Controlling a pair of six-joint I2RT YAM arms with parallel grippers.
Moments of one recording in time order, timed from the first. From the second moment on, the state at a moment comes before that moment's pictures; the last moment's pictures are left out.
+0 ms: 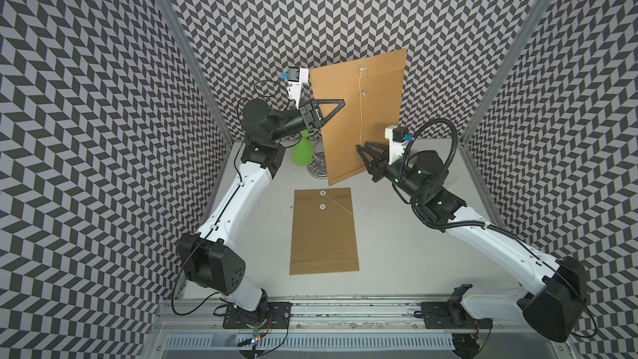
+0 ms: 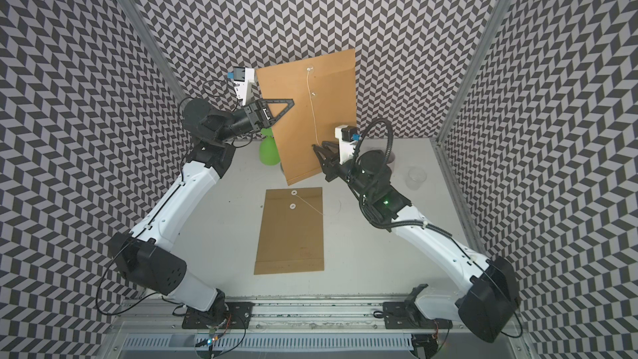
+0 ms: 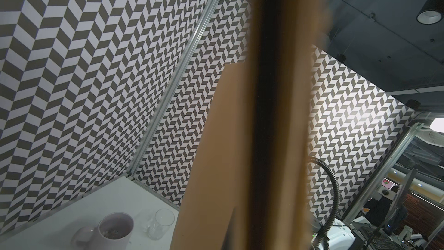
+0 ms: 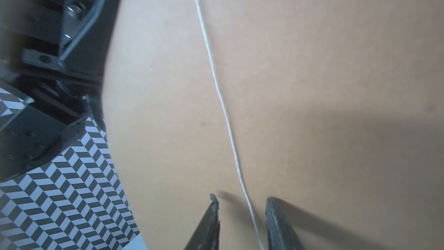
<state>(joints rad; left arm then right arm) -0.31 1.58 1.65 0.43 0.98 -0.96 0.65 1.29 1.10 0.29 -0.14 0.24</state>
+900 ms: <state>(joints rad) -0.31 1.58 1.68 0.43 0.99 -0.95 0.65 1.32 1.12 0.25 -0.13 0.21</state>
